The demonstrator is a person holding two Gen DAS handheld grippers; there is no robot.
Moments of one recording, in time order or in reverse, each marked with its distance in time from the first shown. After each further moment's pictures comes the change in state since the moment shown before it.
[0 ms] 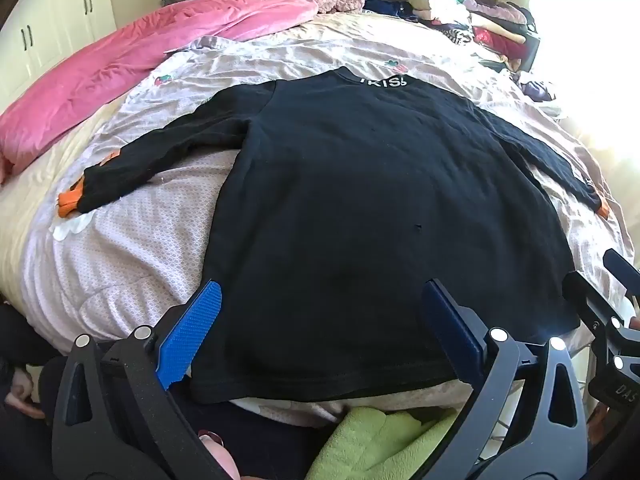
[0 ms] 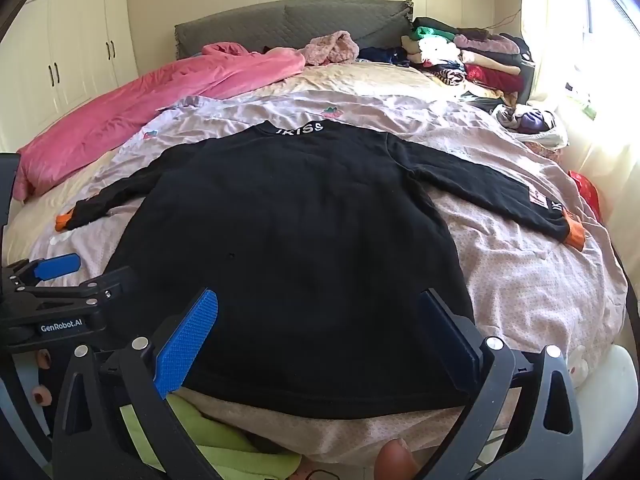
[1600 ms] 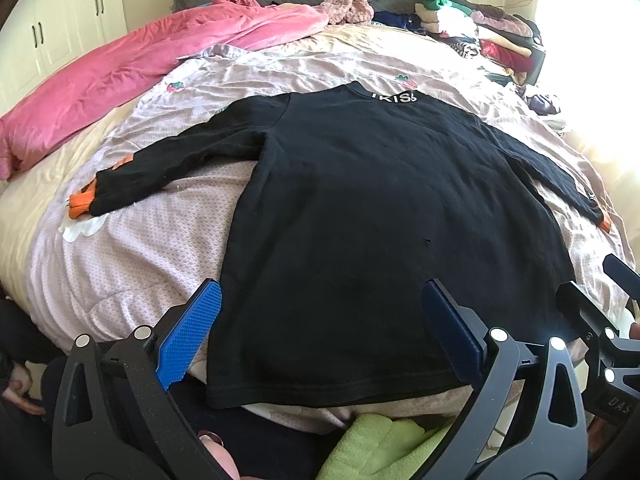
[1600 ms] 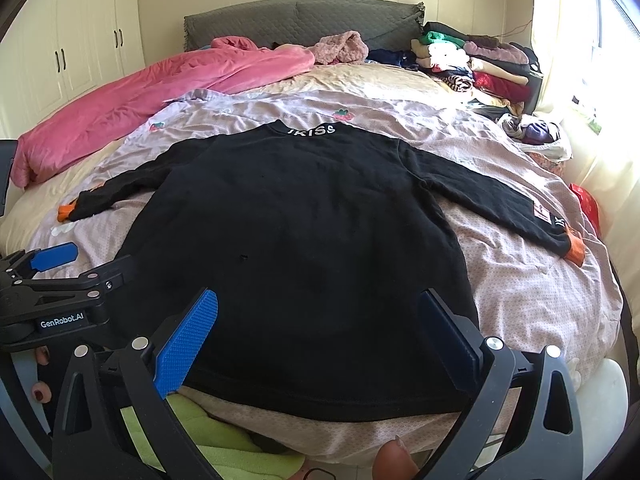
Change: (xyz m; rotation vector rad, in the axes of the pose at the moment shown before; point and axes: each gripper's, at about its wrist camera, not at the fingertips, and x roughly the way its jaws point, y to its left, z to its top) left arm -0.010 0.009 0.003 -0.027 -0.050 0.027; right arm -0.001 0.019 0.011 -0.048 0.008 -0.008
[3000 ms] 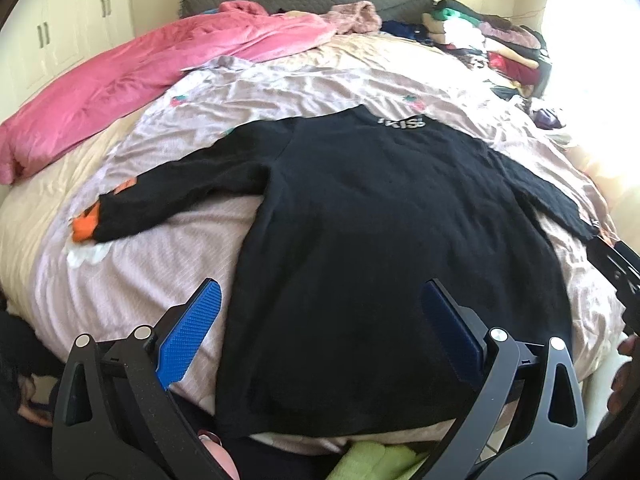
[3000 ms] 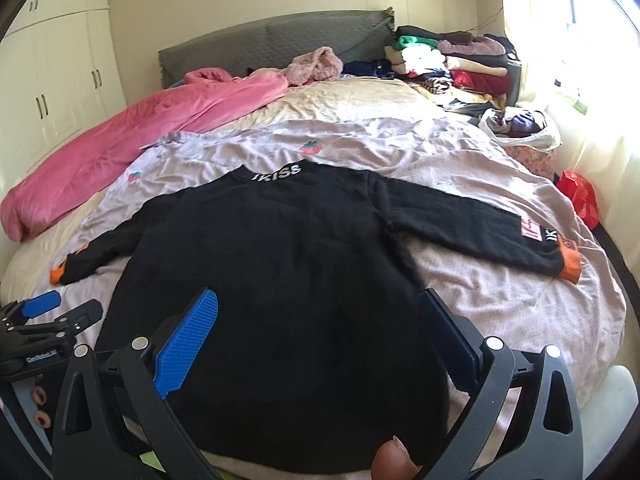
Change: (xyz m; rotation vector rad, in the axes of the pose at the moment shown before) left arm 0.003 -0.002 0.042 -0.011 -0.016 -0.009; right arm 0.011 -0.056 0.050 0.123 -0.065 -0.009
